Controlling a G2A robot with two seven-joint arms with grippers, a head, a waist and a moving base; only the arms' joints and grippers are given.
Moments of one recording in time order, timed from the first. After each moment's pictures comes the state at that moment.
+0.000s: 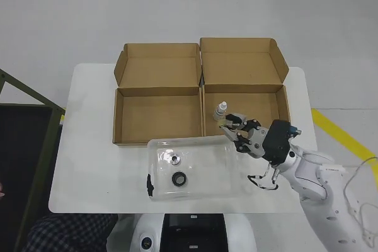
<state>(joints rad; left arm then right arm) -0.11 -0.30 -0.54 -1.19 3.07 0.29 0.07 -1.36 -1.08 1.37 -1.97 -1.03 -0.67 0.07</state>
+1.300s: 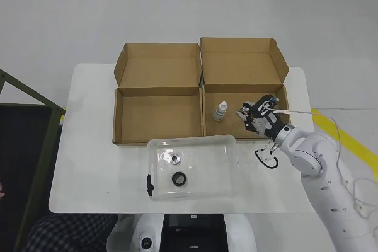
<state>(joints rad) -0.11 -0.30 -0.54 -1.19 3.07 0.29 0.07 -1.15 -1.08 1.32 -1.68 -1.06 -0.50 0.43</state>
